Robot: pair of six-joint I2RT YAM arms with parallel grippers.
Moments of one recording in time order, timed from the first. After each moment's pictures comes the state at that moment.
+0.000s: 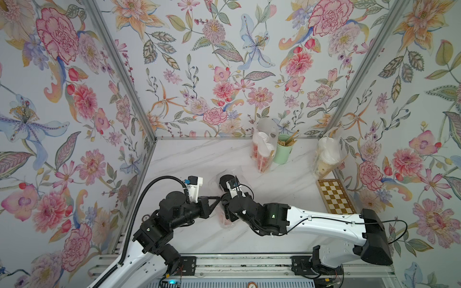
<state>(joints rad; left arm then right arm) -0.69 0.58 0.66 -0.40 0.26 -0.79 1.32 1.45 1.16 -0.41 0.53 0.56</state>
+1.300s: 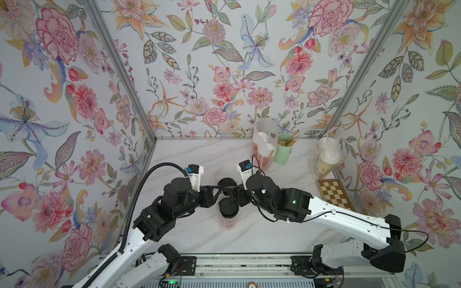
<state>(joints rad) -0.69 0.79 0.92 -0.58 0.09 -0.63 1.15 1.33 1.32 -0.54 0.34 0.48</state>
